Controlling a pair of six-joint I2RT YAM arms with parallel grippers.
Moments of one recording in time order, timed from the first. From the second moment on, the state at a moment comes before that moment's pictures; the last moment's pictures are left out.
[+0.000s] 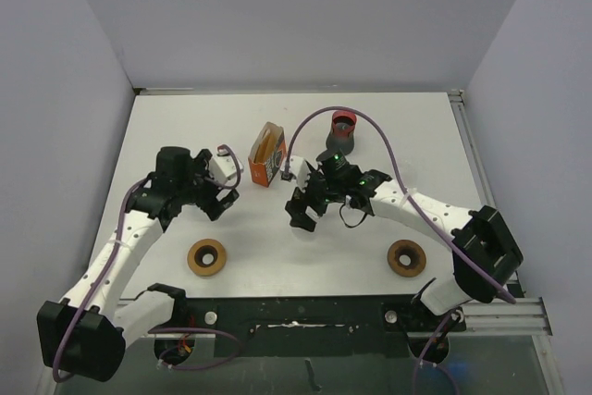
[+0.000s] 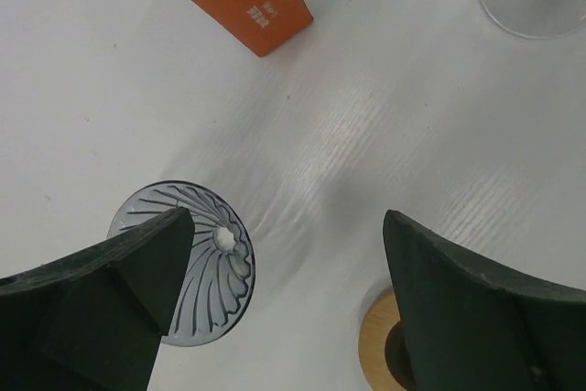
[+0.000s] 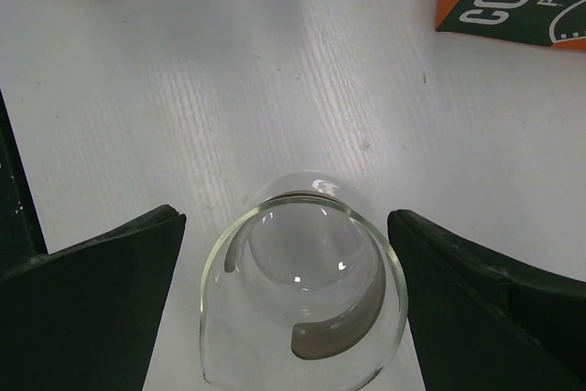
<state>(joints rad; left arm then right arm) -0.25 1.05 0.84 -0.53 0.38 0.59 0.73 1.50 1.02 -0.31 -0.44 -0.33</state>
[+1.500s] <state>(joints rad) -0.42 1.27 0.72 -0.89 0.10 1.04 0.31 1.23 0.96 -0.34 -0.65 -0.38</state>
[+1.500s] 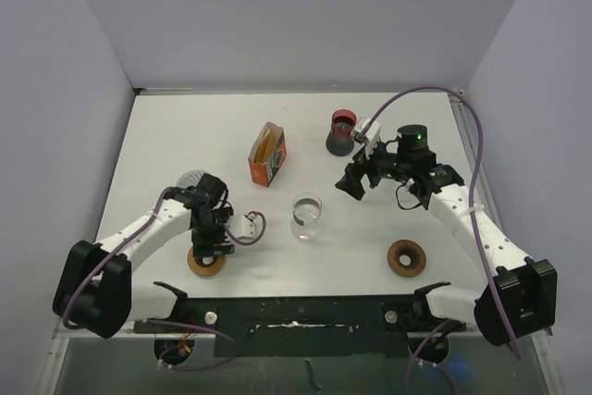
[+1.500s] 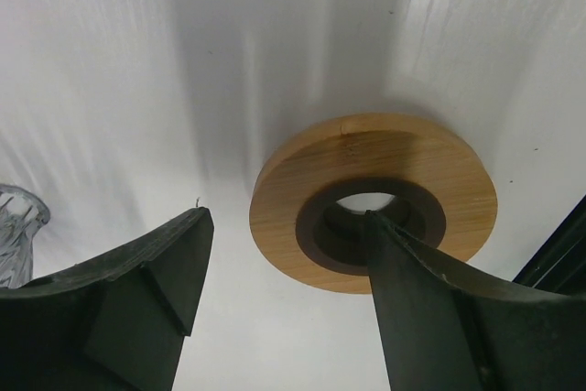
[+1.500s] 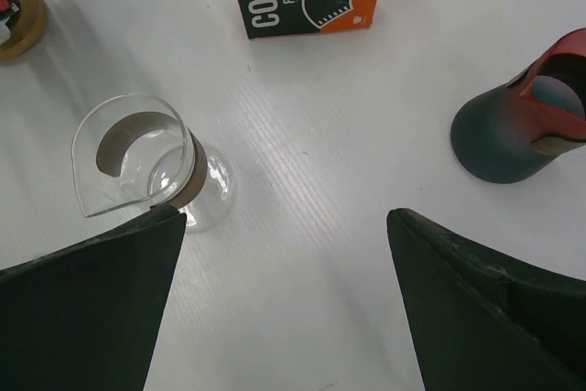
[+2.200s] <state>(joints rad) -0.42 1.32 0.66 -0.80 0.12 1.05 0.23 1.21 0.95 -0.33 -0.68 -0.37</state>
